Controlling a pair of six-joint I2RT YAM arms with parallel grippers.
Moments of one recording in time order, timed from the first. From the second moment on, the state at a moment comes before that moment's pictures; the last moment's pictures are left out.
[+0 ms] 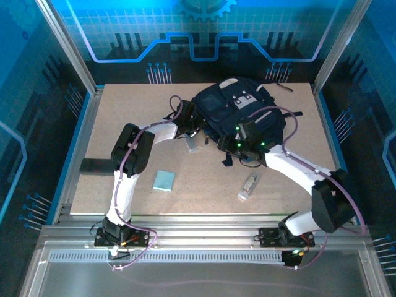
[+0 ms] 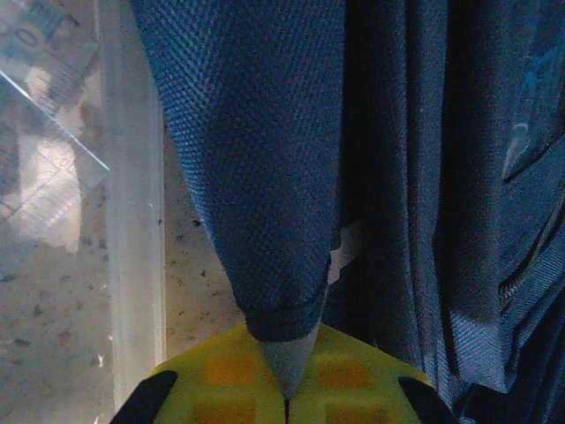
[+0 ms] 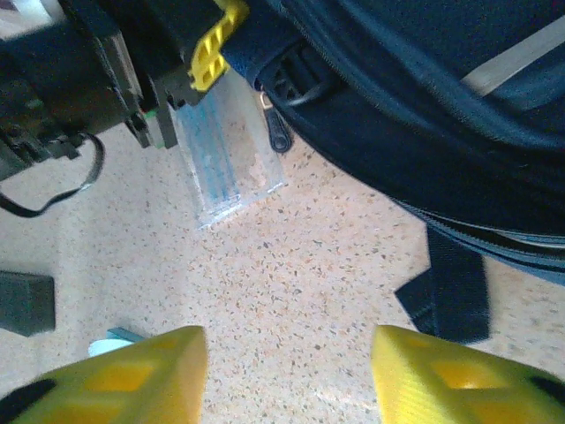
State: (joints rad) left arm -0.40 2.23 1.52 -0.04 0.24 -1.10; right arm 0.52 1.46 0.95 -0.35 -0.13 0.81
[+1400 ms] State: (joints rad) left arm -0.49 2.04 1.36 0.08 0.25 -1.24; right arm 0.71 1.92 1.28 -0.39 0.54 0.69
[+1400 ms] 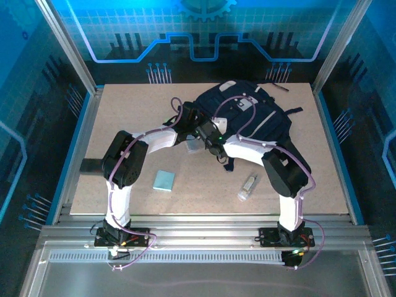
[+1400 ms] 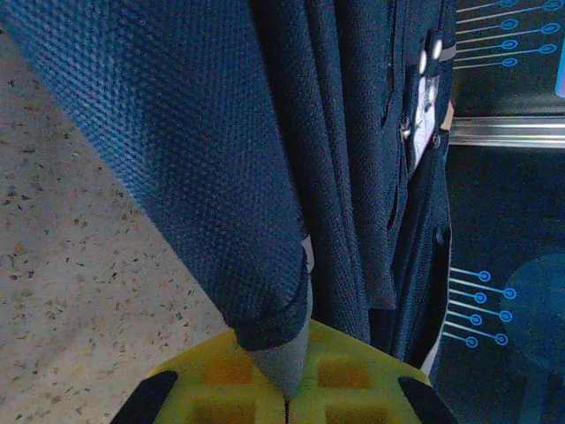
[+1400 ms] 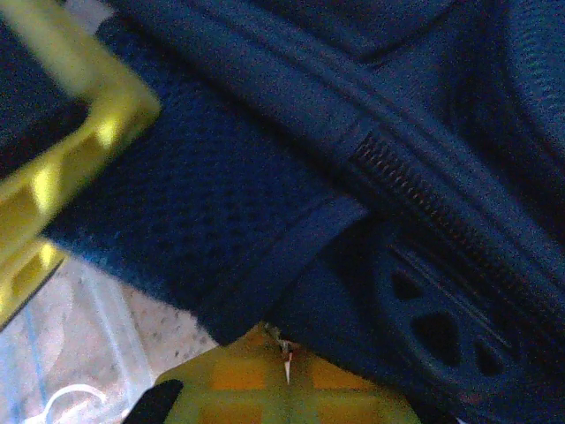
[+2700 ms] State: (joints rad) left arm -0.48 2.05 1.39 0.08 0.29 -1.24; right arm 0.57 1.77 1.19 -0.38 0.01 0.68
